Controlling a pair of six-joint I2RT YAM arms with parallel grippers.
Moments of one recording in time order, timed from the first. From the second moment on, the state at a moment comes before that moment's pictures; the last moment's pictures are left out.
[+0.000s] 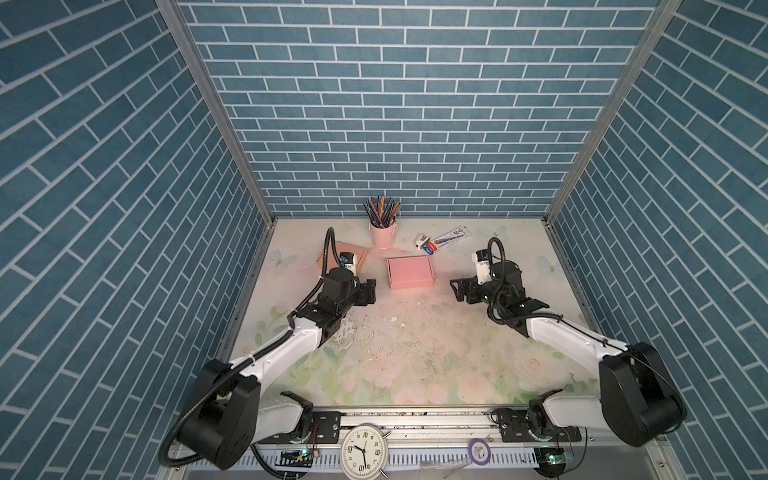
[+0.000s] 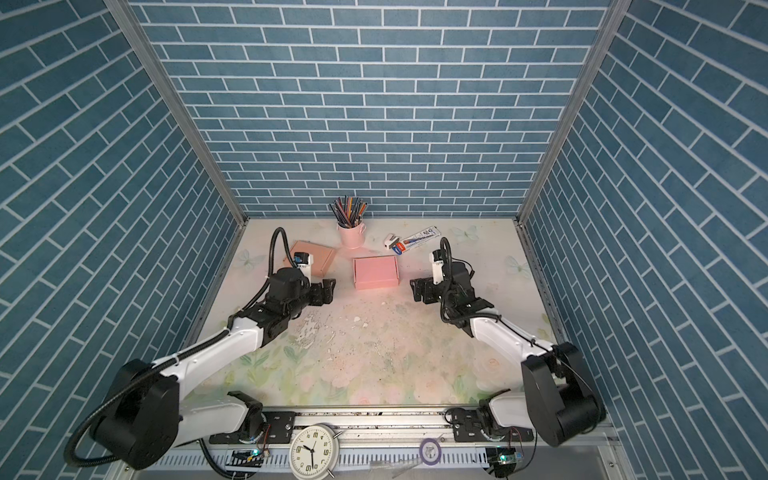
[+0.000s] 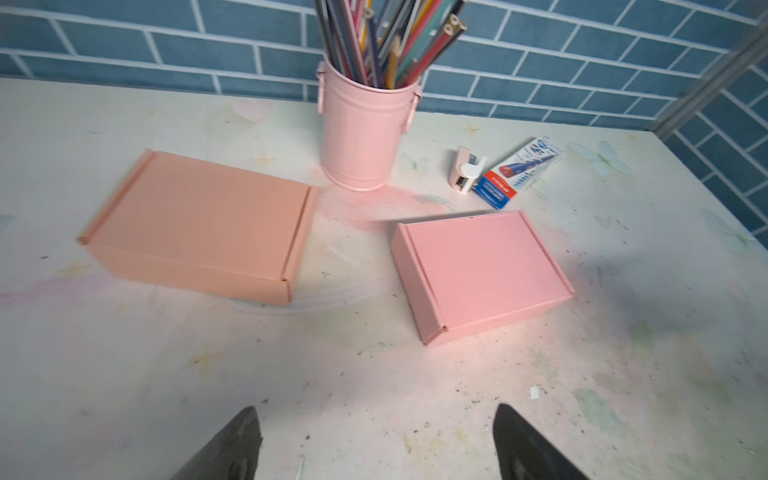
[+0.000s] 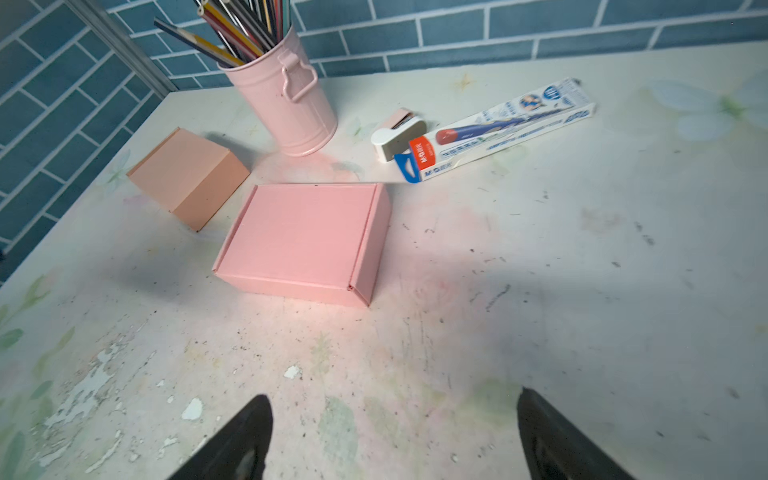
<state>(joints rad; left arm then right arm) -0.44 1.21 0.63 0.04 -0.13 -0.32 0.44 1.28 0.65 0.09 -0.09 0.22</state>
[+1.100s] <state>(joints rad) -0.38 0.93 0.16 0.40 -0.68 -0.04 0.12 0.99 0.17 0.51 0.28 0.08</state>
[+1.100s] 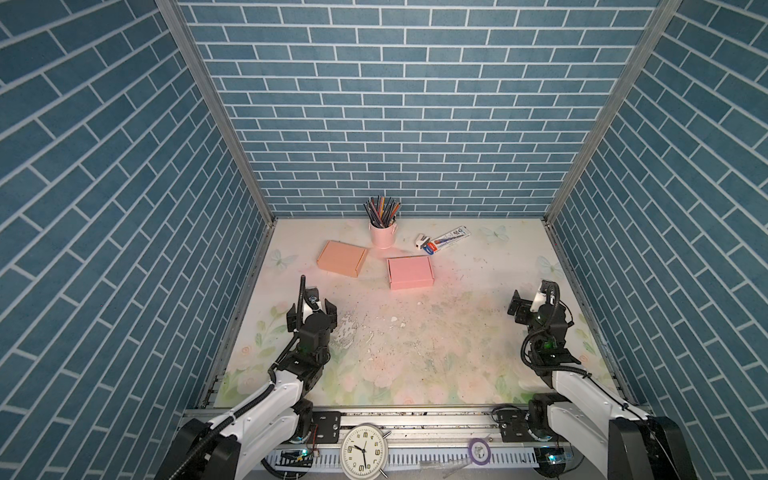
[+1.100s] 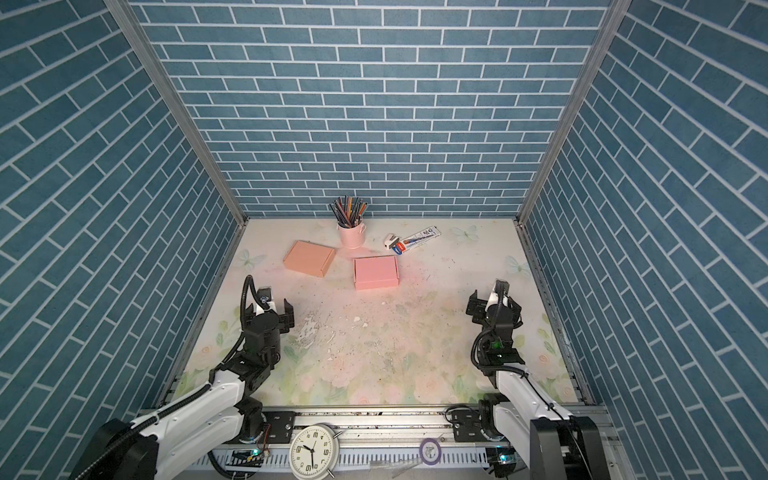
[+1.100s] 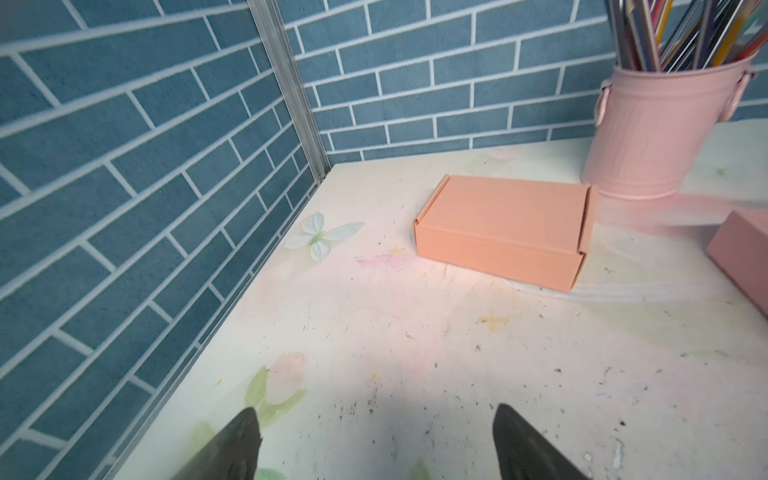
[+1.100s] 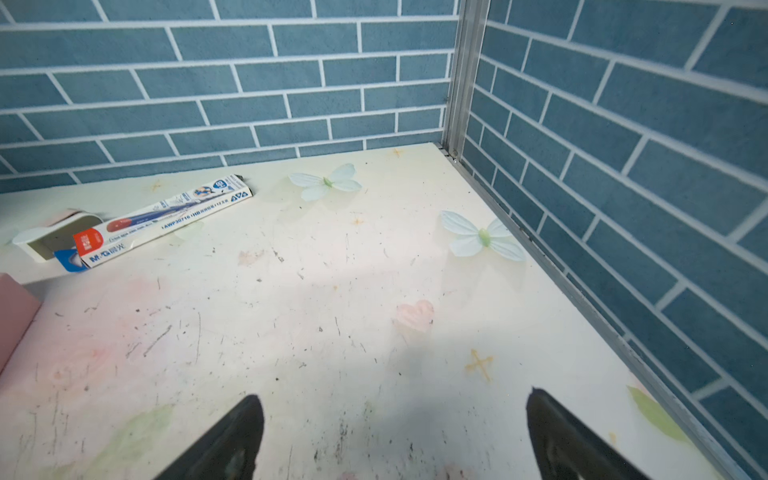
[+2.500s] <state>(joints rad) -0.08 1.44 0.21 1.04 -0.26 -0.01 0.01 1.51 0.22 1.06 0.20 0.02</state>
